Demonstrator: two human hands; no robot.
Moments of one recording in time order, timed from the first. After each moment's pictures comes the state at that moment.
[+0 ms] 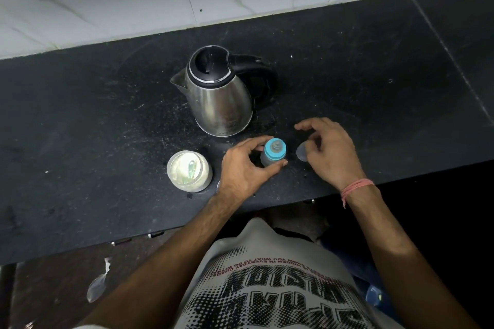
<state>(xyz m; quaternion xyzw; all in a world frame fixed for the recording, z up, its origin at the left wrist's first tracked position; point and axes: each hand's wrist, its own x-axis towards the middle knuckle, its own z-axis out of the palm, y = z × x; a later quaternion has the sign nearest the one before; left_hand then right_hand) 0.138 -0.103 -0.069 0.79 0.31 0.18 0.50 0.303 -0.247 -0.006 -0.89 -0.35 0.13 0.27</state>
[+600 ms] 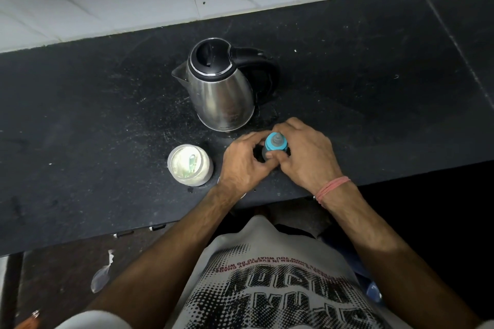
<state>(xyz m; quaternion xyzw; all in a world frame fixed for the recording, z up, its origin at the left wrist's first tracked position) 0.142 -0.097 -0.075 0.85 0.28 0.16 0.41 0.260 -0.215 0.015 -0.87 -0.44 0.13 0.17</state>
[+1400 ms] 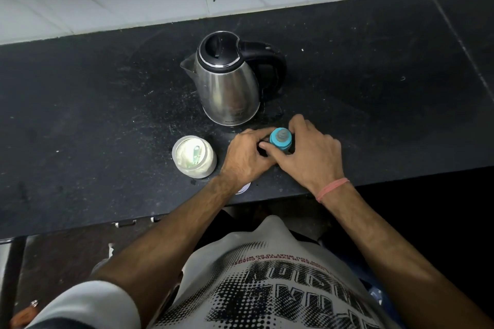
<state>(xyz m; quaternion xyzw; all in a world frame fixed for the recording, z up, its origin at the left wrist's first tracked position) 0.140 -0.089 -0.081 0.87 0.25 0.13 0.41 0.251 -0.222 -0.007 -0.91 -0.39 0.08 0.11</state>
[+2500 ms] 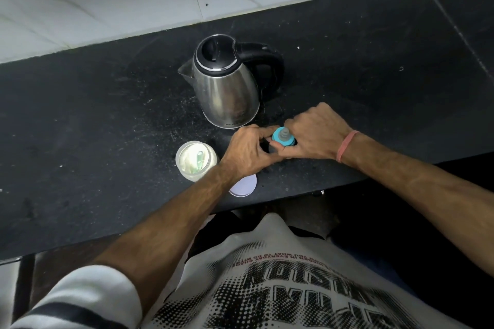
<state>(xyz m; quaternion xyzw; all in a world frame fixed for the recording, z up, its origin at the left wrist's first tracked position) 0.149 -0.064 -0.078 0.90 0.16 0.10 0.39 0.317 -0.201 -0.014 -0.73 -0.67 -0.08 -0.07</state>
